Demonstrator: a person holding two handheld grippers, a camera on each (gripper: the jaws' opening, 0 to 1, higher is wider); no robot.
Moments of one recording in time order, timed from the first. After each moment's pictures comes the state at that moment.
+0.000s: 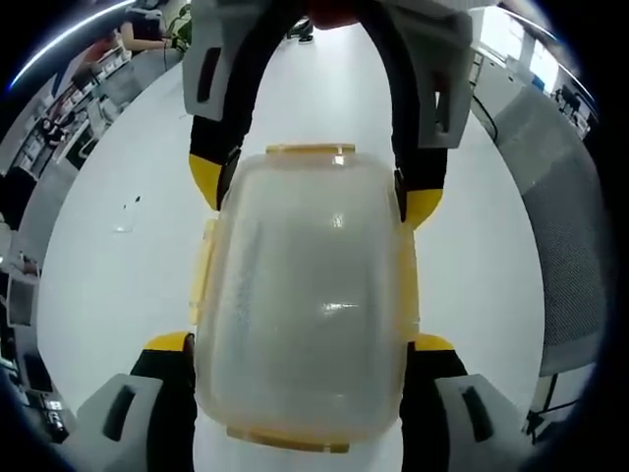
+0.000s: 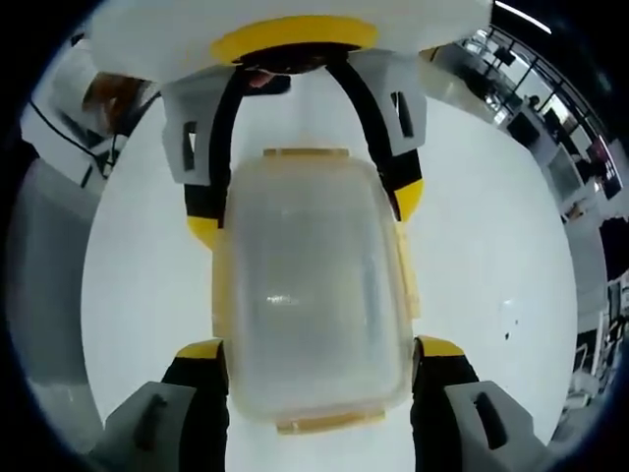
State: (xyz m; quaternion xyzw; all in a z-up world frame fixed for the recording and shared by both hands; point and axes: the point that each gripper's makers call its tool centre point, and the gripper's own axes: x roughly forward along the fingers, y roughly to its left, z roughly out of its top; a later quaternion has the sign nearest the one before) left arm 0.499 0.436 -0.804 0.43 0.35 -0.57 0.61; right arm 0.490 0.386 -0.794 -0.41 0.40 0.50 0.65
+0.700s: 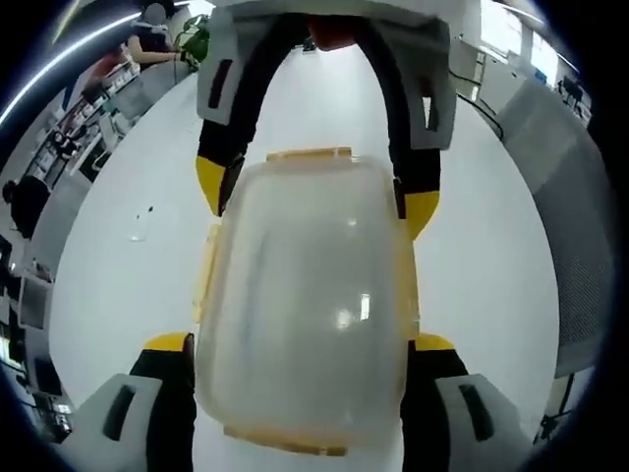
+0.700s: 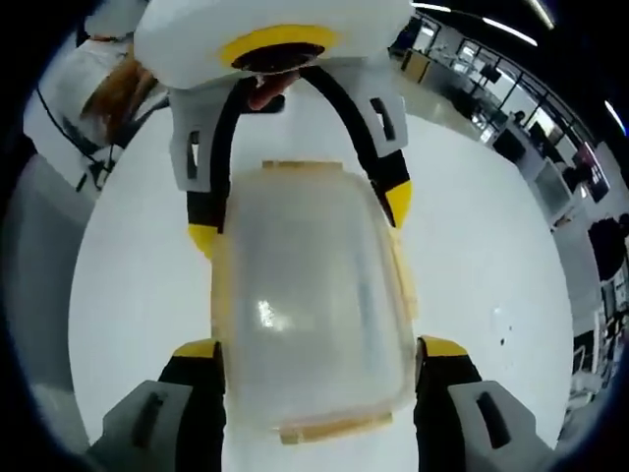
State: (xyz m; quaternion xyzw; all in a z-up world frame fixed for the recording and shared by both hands) left arm 0.500 0.436 -0.801 0.42 0.30 -0.56 0.64; right arm 0.493 0.389 -0.793 -0.37 0.34 0.51 0.70
